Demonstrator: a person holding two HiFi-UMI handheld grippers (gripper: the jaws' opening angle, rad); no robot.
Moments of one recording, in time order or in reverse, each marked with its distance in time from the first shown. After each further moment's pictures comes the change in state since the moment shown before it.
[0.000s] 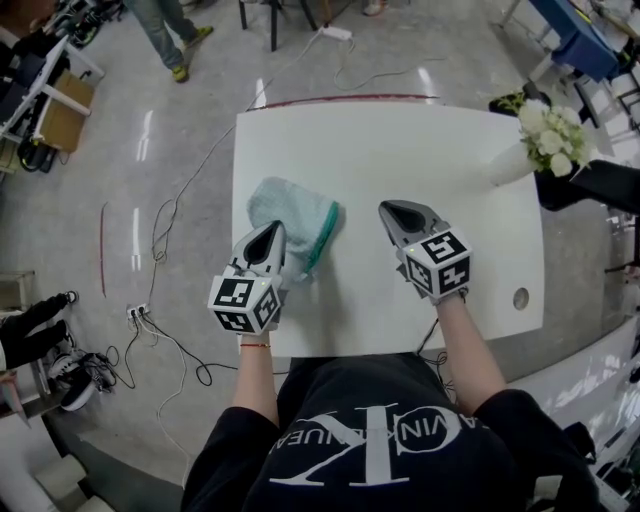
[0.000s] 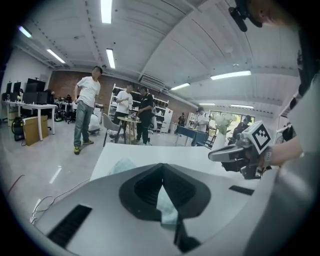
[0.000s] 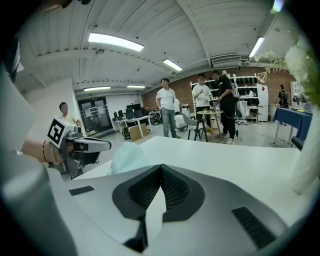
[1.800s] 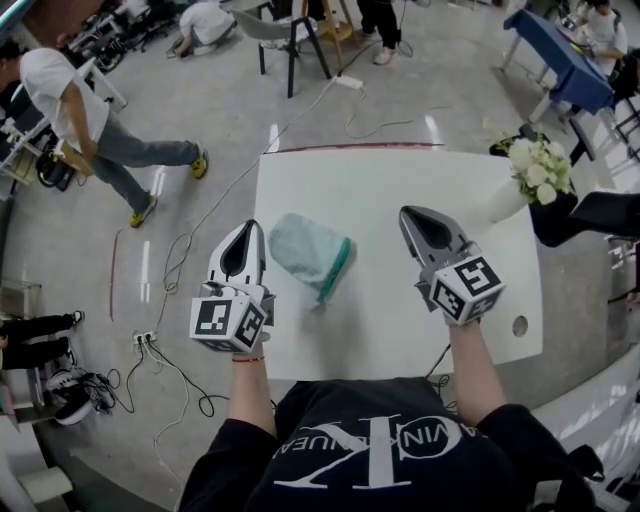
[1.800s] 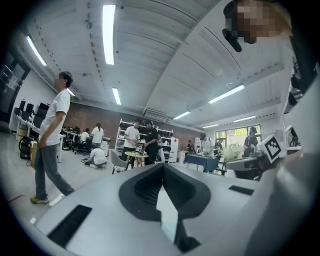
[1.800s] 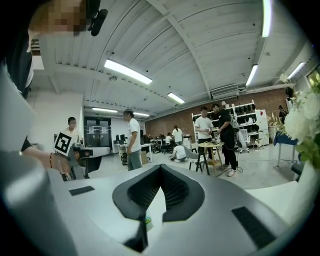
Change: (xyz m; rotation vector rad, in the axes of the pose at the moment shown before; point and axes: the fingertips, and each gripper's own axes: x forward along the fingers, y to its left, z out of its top) left arm -0.066 0.023 0.133 0.079 -0.378 0.114; right arm -0.062 0.014 0.116 -0.077 -0.363 -0.002
